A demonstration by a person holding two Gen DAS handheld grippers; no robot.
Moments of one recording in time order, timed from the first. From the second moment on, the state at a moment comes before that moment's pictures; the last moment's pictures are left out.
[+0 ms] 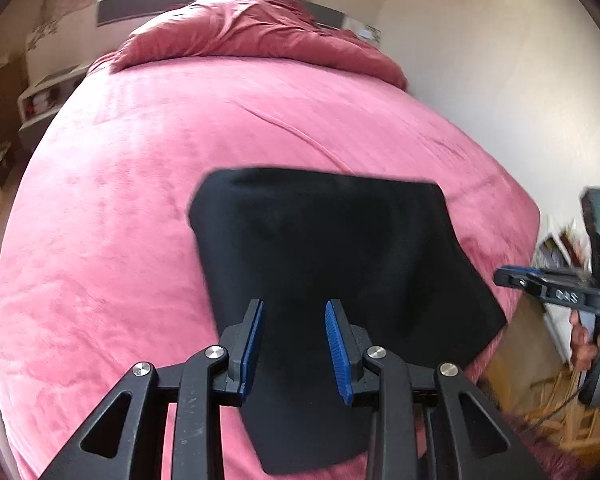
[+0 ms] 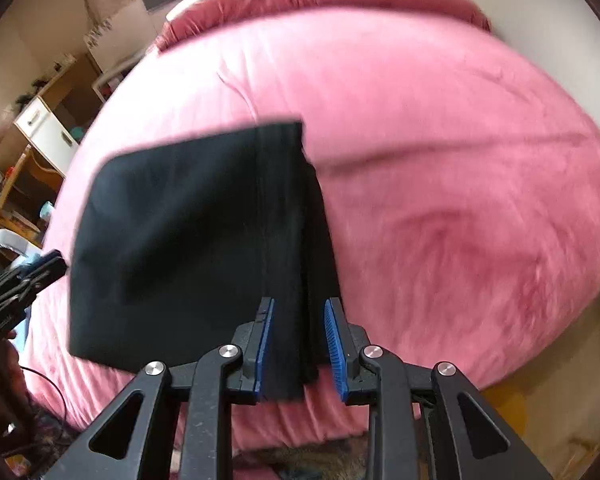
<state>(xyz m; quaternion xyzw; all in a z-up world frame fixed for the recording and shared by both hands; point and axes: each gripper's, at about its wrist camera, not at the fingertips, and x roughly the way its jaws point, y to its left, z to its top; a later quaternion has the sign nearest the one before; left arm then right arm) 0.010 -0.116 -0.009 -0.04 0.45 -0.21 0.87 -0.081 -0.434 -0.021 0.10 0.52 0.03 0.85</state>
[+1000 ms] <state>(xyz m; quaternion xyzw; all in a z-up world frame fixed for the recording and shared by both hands) 0.074 -0.067 -0.072 -0.21 0.53 -0.25 0.78 0.010 -0.468 -0.112 0.24 0.54 0.06 0.80</state>
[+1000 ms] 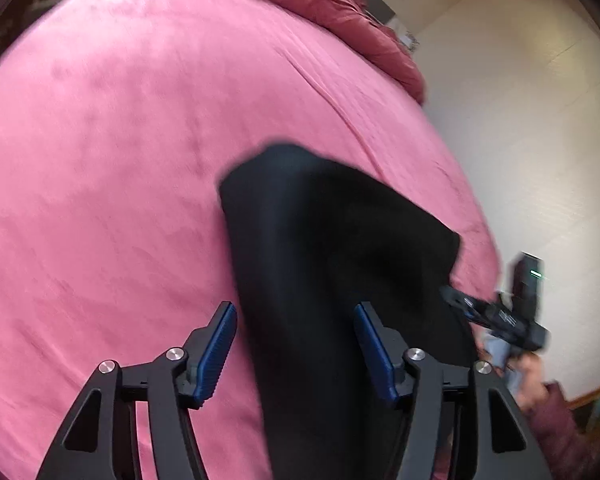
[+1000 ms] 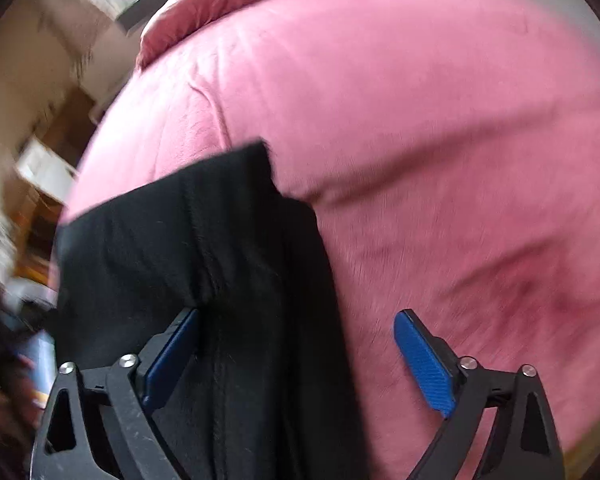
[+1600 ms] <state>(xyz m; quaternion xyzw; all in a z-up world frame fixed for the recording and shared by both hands) 0.077 -0.043 -0.041 -0.28 0.47 -0.33 0.77 0.031 -0.437 -0.065 0.27 0.50 0.20 0.80</state>
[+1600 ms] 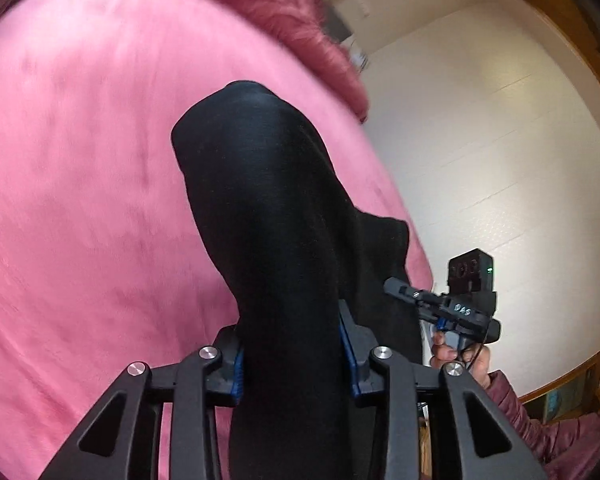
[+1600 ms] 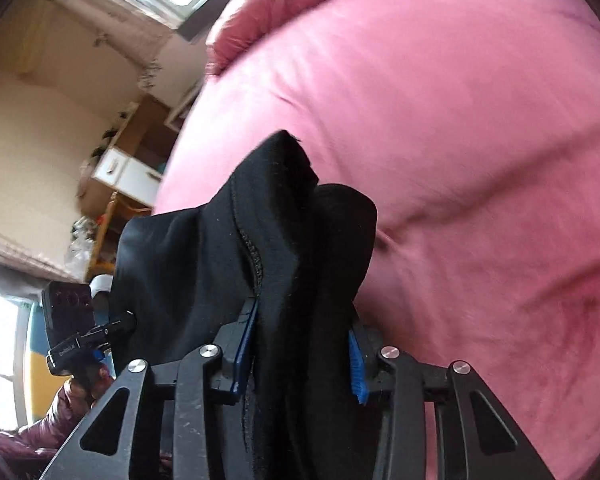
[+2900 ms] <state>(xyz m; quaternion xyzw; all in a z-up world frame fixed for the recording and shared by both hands) 0.084 0.013 0.002 -0.12 0.40 0.04 0.91 0.097 -0.303 -0.012 0.08 0.43 0.05 0.90</state>
